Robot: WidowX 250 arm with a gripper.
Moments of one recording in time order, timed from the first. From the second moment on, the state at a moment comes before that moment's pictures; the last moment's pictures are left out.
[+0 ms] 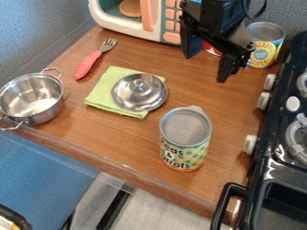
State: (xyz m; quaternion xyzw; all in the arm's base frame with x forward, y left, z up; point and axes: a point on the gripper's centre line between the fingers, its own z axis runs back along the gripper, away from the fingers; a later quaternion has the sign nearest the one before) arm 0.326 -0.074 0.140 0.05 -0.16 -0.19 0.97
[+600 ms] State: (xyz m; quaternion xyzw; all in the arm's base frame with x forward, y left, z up) arm 0.334 -0.006 0.107 0.07 -0.12 -0.14 0.98
